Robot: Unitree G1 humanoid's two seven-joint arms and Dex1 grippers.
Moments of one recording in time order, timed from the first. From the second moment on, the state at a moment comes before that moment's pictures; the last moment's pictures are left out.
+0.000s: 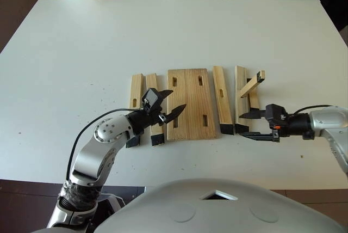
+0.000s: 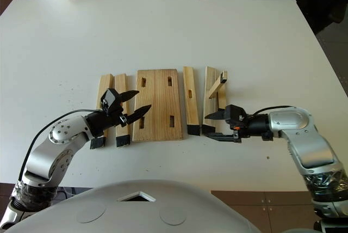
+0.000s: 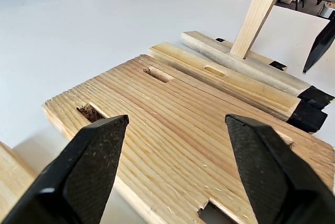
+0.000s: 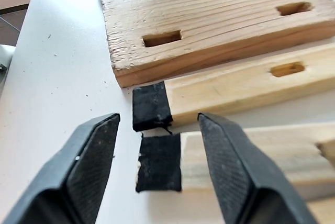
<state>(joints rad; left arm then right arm) 0.18 0.47 -0.16 -0.53 -0.35 0.48 -0.59 0.16 -0.87 0.08 -0.26 0.30 0.20 1.24</state>
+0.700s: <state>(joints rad) 0.19 0.48 -0.17 -0.52 -0.34 0.46 -0.59 0.19 -0.91 -0.04 -0.23 0.38 0.17 1.24</state>
